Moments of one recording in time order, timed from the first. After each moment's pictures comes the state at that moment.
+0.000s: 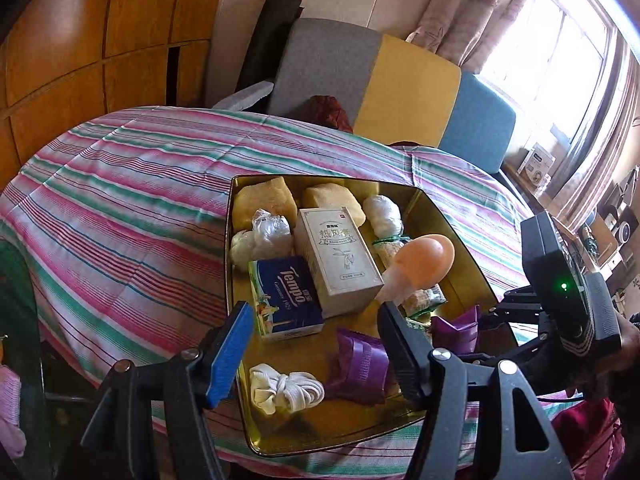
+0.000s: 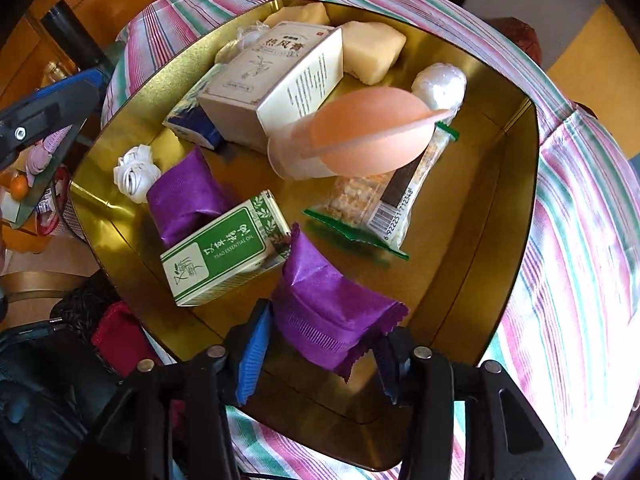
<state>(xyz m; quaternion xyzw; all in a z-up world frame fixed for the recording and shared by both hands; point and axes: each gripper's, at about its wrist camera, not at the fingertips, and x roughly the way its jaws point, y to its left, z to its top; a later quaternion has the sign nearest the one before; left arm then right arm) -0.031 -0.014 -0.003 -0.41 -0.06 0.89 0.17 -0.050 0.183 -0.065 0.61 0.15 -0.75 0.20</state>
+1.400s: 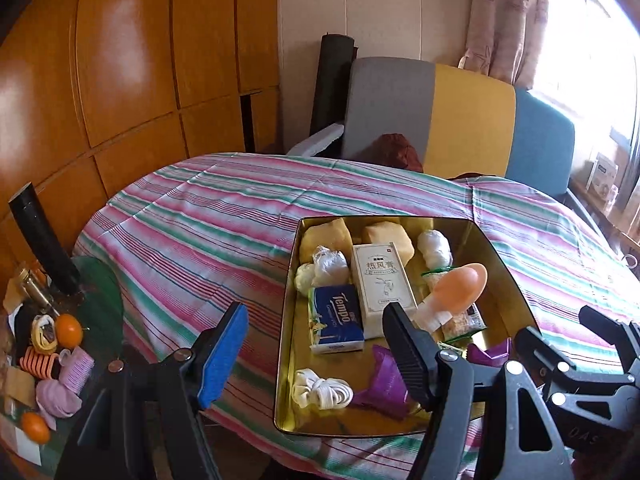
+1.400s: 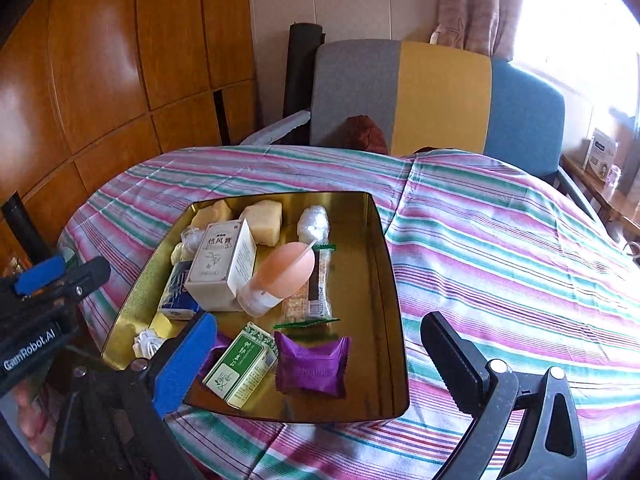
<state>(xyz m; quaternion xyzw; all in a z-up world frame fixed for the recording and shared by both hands) 0.008 0.010 0.034 -0.34 0.00 0.94 0.01 0.029 0.199 0.023 0.35 -0.02 -0.94 -0.02</state>
